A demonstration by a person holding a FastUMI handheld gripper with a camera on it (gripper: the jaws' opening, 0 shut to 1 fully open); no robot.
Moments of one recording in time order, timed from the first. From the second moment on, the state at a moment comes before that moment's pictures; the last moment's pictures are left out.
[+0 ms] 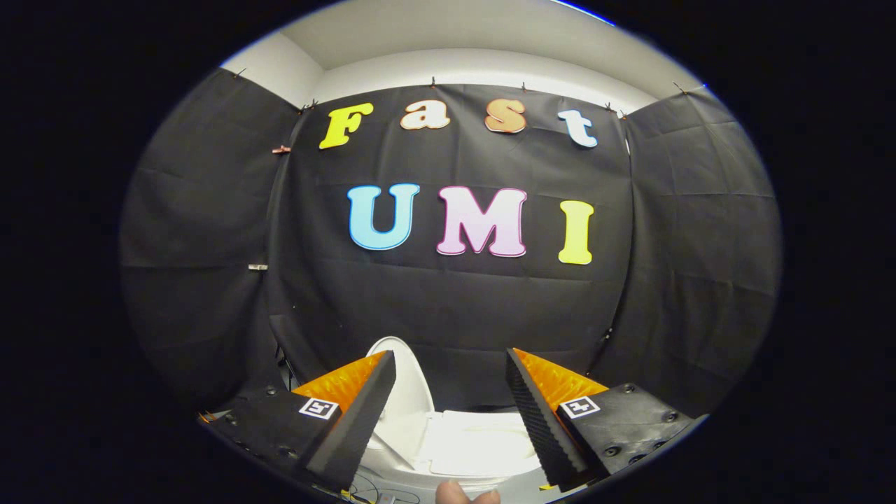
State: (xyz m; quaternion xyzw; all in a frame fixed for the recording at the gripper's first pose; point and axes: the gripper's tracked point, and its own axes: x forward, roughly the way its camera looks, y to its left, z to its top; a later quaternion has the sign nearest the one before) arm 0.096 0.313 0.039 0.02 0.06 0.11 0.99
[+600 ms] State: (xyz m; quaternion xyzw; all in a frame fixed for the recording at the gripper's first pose) arm 0.050 0.189 0.045 0.03 0.04 0.07 1.00
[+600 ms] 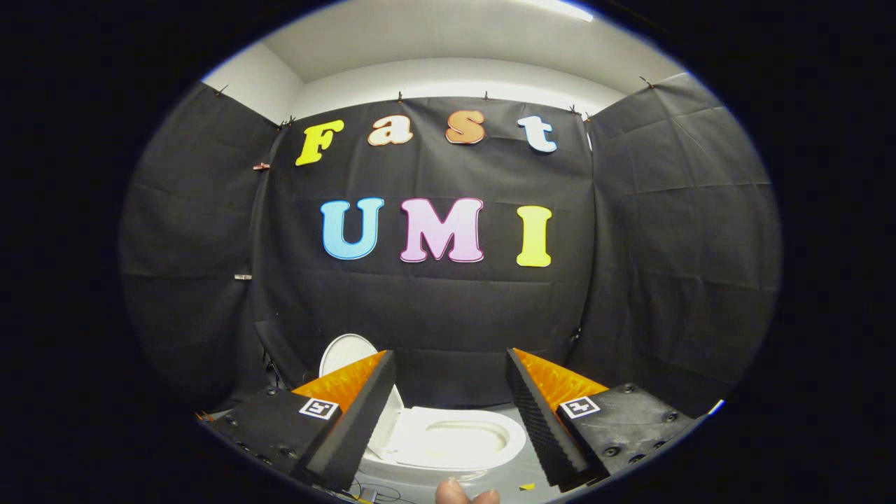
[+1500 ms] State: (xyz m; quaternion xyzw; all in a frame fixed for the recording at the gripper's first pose) arm 0.004 0.082 0.002 0.05 0.04 0.04 1.00
